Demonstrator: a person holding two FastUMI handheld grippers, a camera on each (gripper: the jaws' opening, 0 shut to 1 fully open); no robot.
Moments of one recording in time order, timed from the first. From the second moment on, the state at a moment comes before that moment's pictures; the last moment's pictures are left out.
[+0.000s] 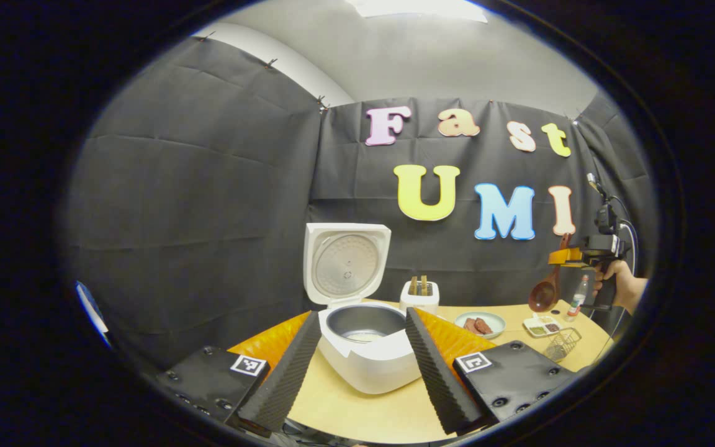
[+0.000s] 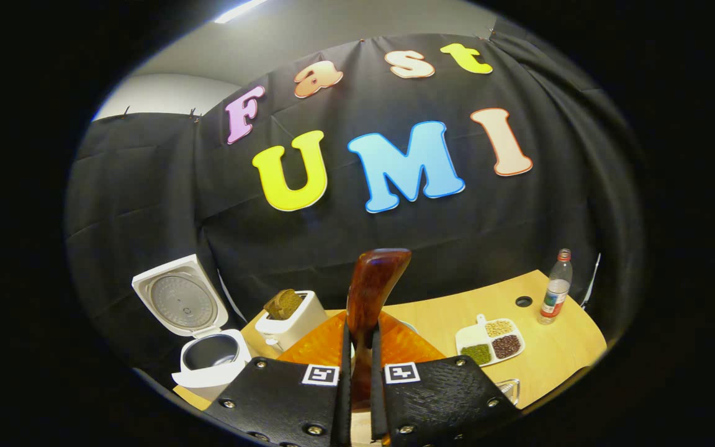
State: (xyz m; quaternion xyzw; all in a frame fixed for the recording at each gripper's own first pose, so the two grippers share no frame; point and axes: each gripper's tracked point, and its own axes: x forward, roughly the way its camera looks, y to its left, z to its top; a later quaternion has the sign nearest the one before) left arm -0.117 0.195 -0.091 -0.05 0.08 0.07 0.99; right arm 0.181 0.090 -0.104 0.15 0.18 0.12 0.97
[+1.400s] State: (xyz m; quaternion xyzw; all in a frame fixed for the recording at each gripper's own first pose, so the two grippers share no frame) left arm -0.078 0.149 -0.078 -0.03 0.08 0.02 1.00; right arm 0.121 -0.064 -0.255 0.09 0.30 -0.03 0.95
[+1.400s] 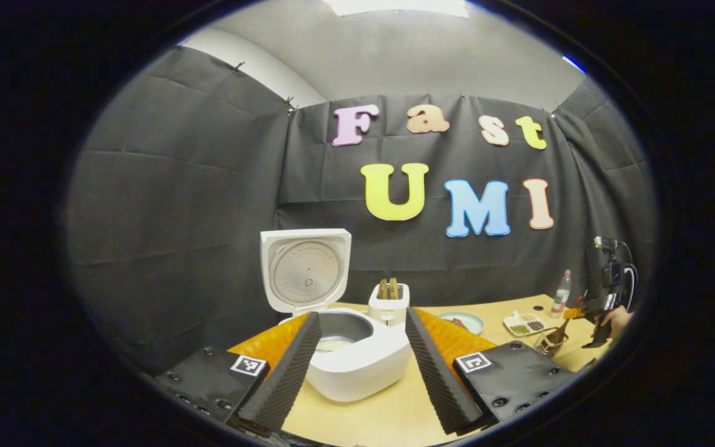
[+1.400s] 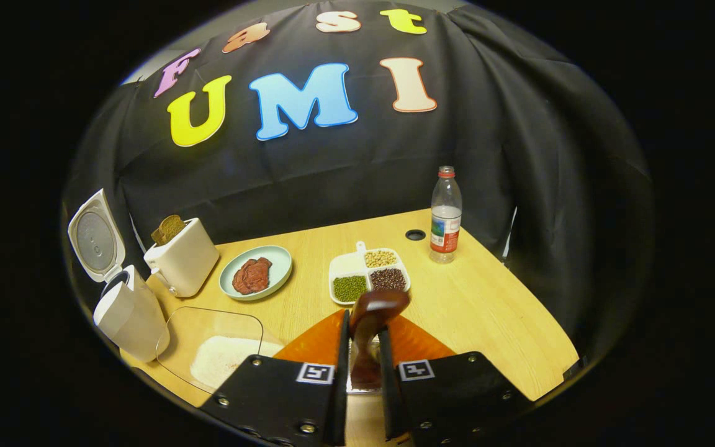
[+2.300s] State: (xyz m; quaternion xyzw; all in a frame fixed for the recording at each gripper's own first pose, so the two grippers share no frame) left arm 0.148 0.268 -0.023 -0.03 0.06 0.08 0.99; right arm 0.044 -0.109 -0.095 -0.01 0.13 -0.13 0.98
